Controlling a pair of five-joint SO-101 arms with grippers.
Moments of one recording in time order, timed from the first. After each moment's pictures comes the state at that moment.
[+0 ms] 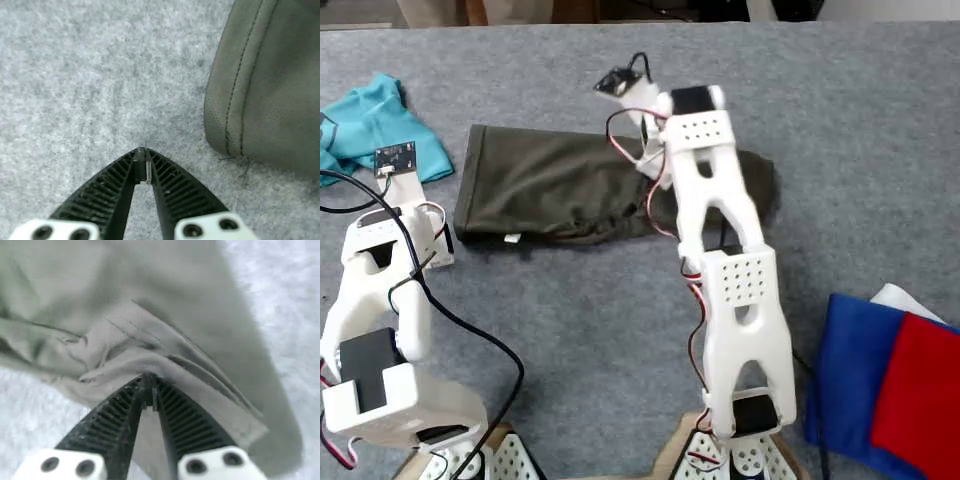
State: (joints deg) left arm -23.5 -0.2 36.8 42.3 -14.8; right arm -14.0 54.7 -61.9 94.6 32.4
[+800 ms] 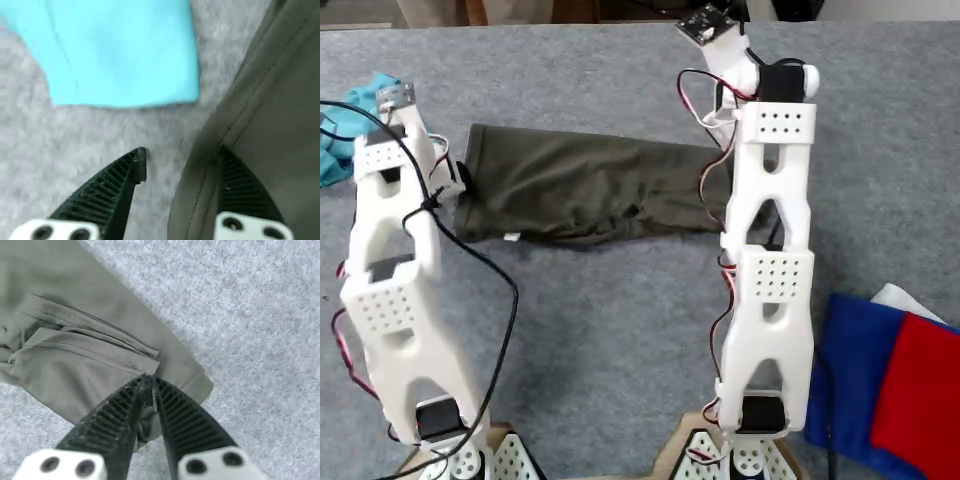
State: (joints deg) left arm -19.8 40.9 -26.2 68.8 -5.9; right arm -2.5 54.6 -81.5 101.3 30.6
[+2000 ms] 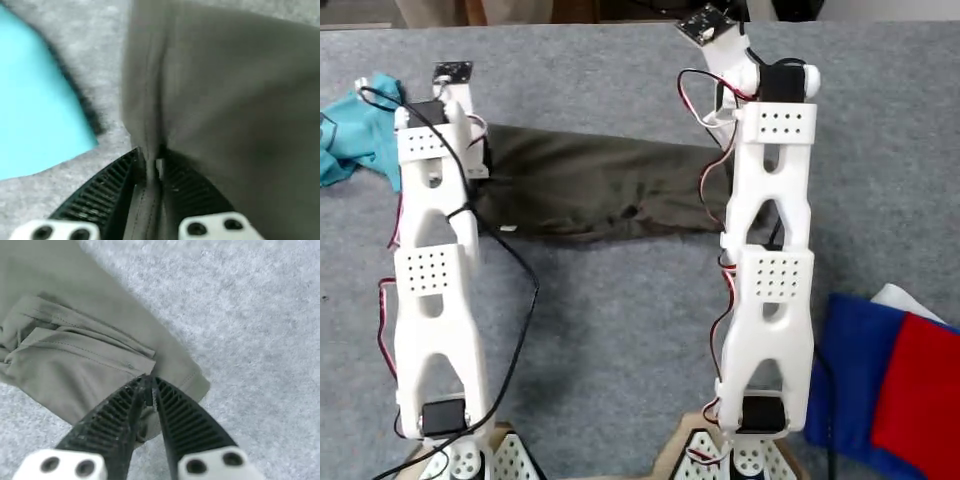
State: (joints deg) left arm -12.3 69.1 -75.4 91.1 -16.0; right arm -2.3 54.6 -83.4 101.3 30.7
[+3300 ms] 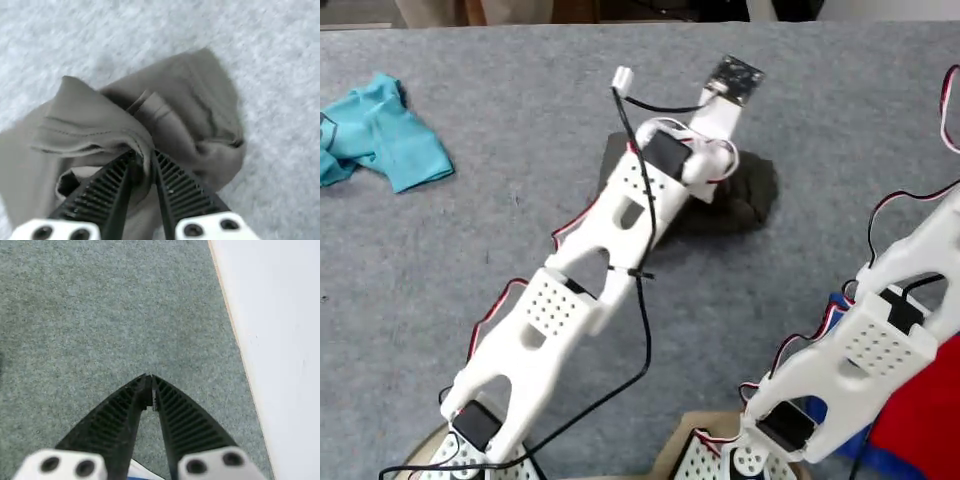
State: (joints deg) left arm 34.5 60.0 -80.2 78.5 -8.0; right arm 36.8 31.1 -84.7 100.4 29.7
